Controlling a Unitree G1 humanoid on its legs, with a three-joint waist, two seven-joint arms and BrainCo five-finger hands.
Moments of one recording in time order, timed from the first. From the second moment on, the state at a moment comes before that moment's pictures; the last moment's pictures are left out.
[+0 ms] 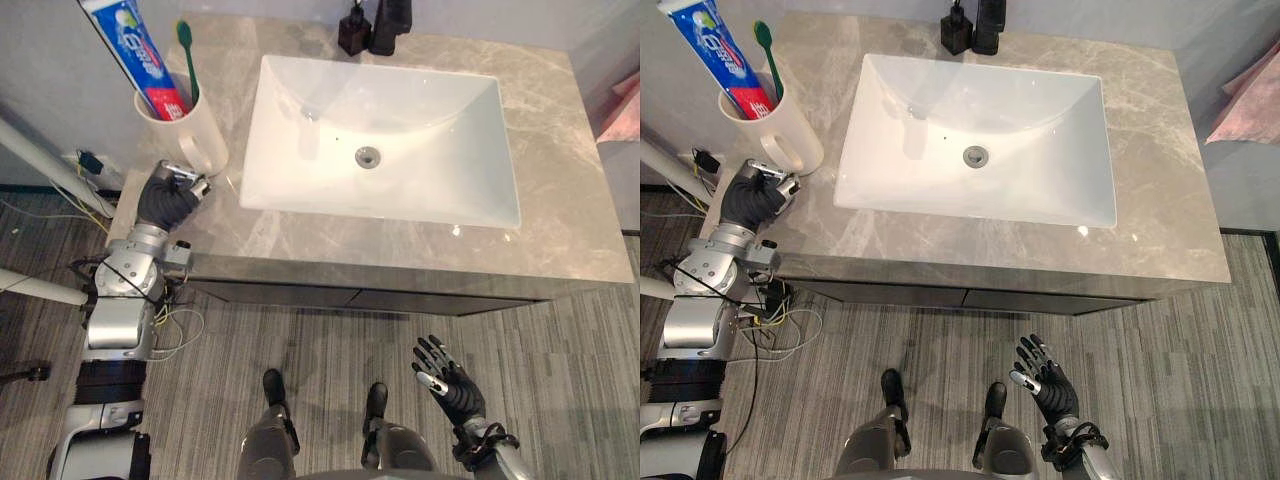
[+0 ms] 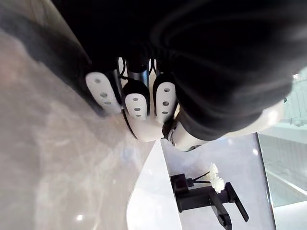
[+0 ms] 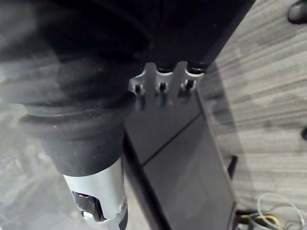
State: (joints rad) left arm -0.39 0.56 0.13 0.03 -0.22 -0.01 -0.12; right arm 0.50 -0.08 -0.03 -0.07 0.54 0.05 0.31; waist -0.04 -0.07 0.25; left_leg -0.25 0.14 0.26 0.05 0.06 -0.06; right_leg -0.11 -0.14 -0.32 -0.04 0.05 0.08
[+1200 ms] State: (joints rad) left arm -0.69 0.62 0.01 0.20 -0.31 -0.02 -0.06; right arm 0.47 -0.09 -0.01 -0.10 0.54 0.05 0.30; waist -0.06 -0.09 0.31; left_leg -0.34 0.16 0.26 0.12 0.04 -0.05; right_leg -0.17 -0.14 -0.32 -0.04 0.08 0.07
